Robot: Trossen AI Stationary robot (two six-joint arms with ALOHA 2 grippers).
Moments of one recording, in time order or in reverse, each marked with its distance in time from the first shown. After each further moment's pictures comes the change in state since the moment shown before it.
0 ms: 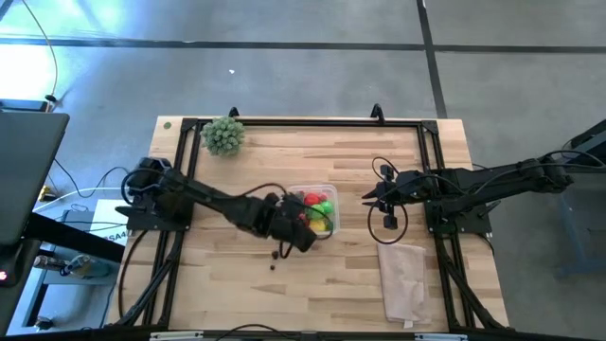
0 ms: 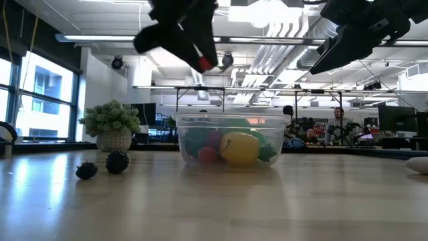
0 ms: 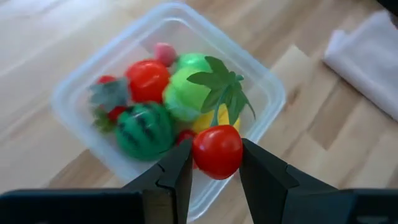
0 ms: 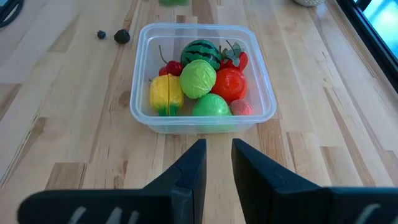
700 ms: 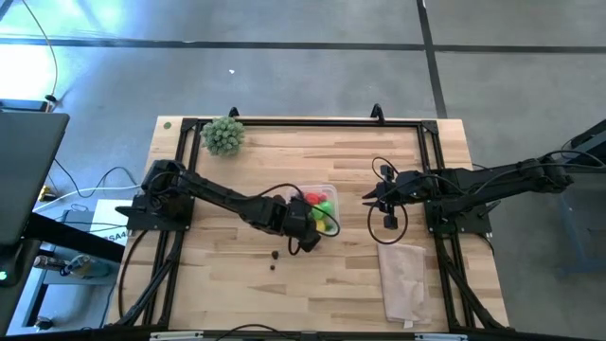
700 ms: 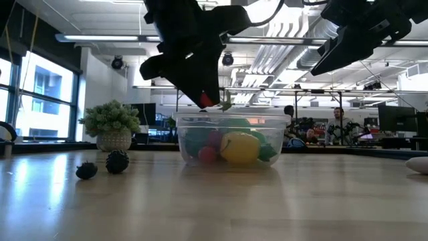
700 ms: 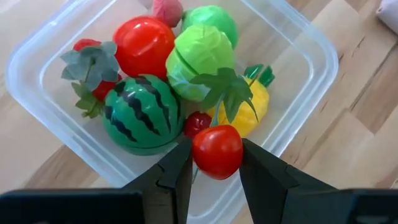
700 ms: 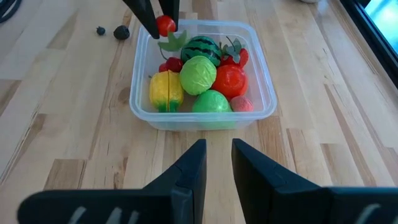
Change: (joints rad) left arm 0.065 0.103 -0.001 0.017 0.121 0.037; right arm 0.000 0.000 0.000 -0.012 0.000 0.000
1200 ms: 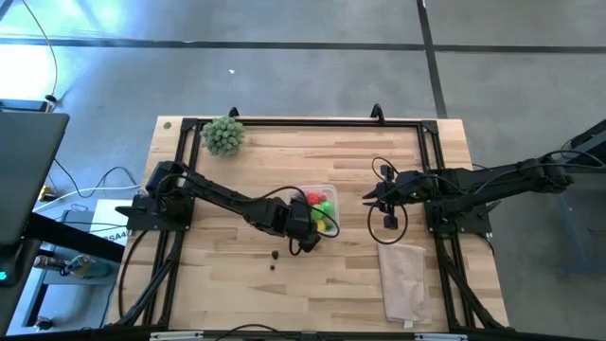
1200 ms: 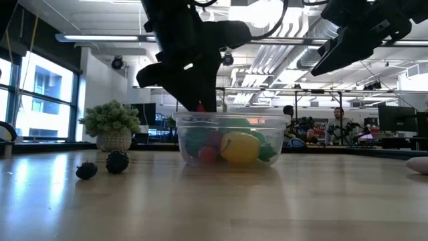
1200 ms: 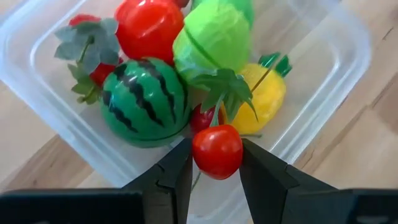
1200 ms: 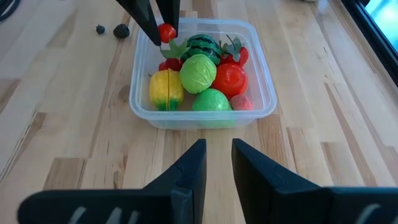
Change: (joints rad) left arm 0.000 0.035 -0.001 -0.012 0.016 -0.046; right arm 0.000 0.000 0.000 -0.003 0.000 0.000
